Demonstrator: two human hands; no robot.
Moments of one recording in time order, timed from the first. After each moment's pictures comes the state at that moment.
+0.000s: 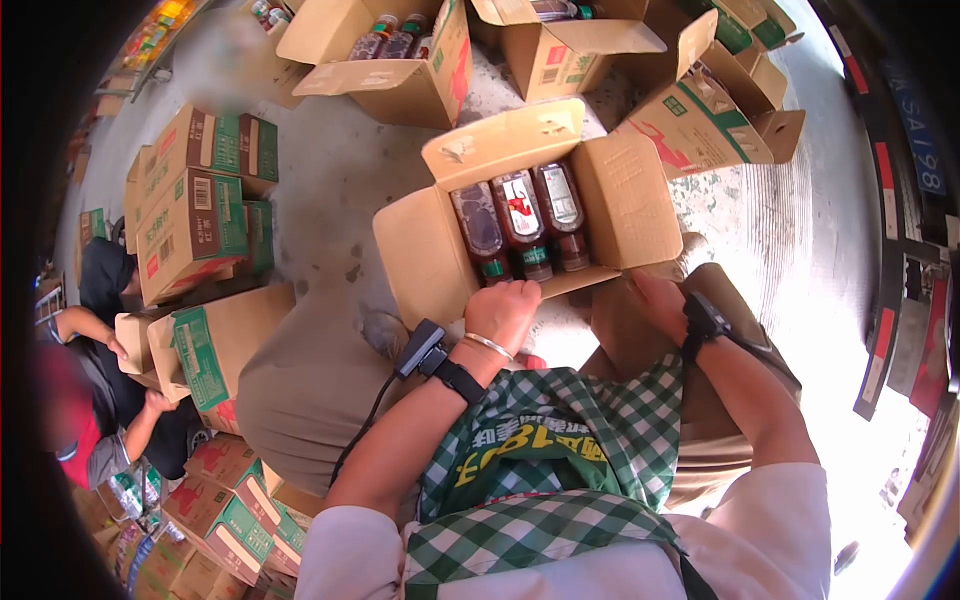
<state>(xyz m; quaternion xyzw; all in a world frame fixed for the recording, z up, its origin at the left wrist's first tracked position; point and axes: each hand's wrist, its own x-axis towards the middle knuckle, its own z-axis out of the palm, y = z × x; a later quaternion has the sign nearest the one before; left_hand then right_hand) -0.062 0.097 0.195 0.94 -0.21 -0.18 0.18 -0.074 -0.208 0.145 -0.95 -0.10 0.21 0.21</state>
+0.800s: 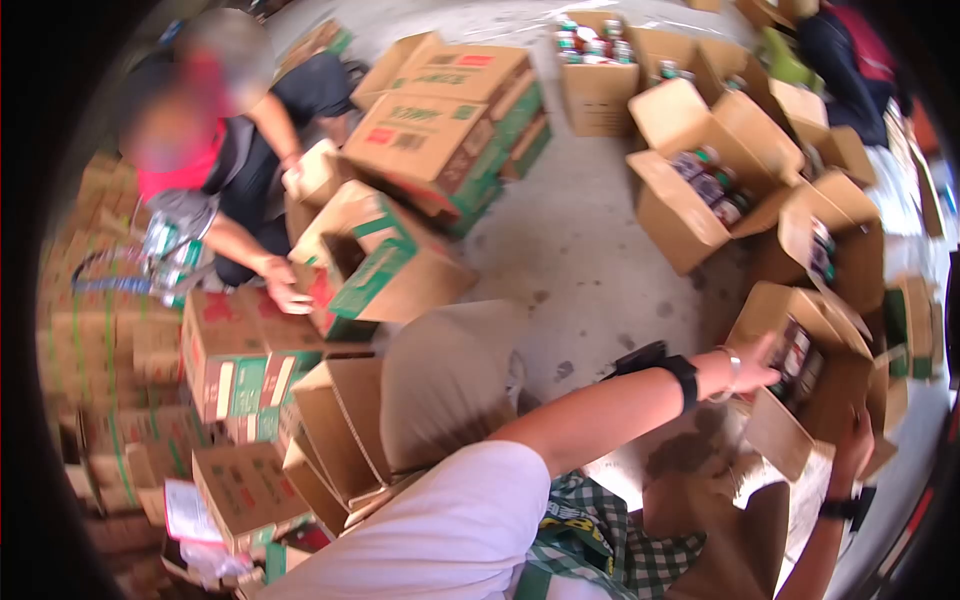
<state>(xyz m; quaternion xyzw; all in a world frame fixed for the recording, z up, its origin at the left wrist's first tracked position) 0.100 0.069 0.248 0.69 -0.02 -0.28 0.67 0.132 -0.277 0.273 -0.98 -0.04 -0.09 0.15</state>
